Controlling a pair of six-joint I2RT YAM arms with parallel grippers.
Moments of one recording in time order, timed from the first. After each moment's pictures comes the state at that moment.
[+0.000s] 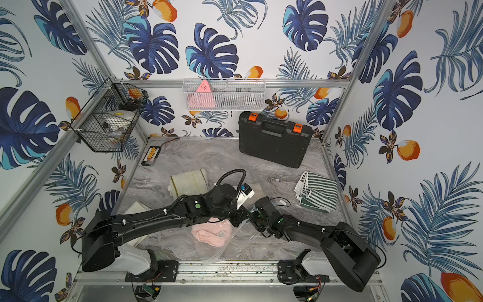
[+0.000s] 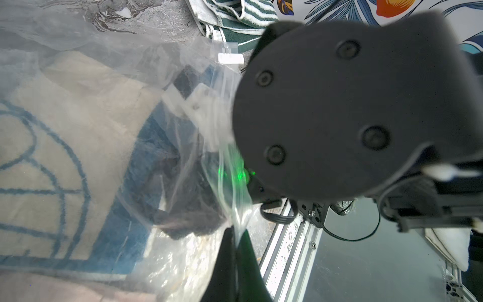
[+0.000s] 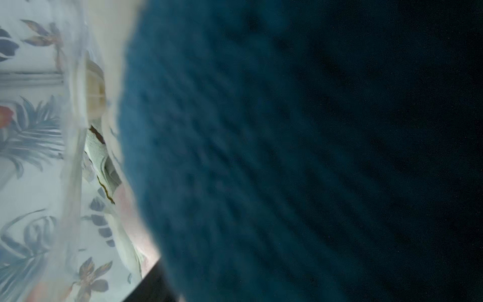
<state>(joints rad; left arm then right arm) -1.00 1.50 1.08 -0.30 0.23 -0.39 0.73 1.33 0.40 0.14 -0.06 1.38</state>
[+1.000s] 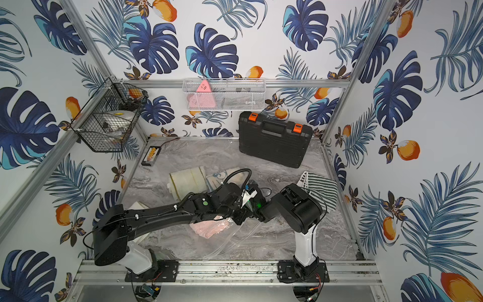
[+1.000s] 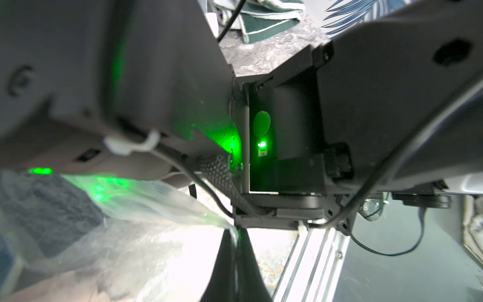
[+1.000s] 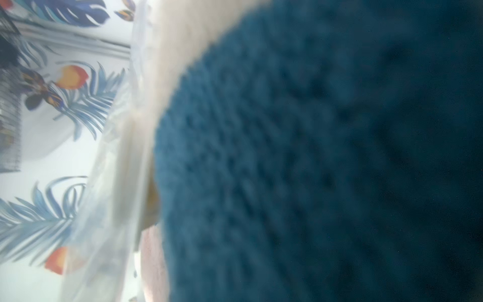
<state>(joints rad) -0.99 1.58 1.12 -0.32 0.19 -0.34 0.64 1.96 0.66 0.79 -0.25 1.17</state>
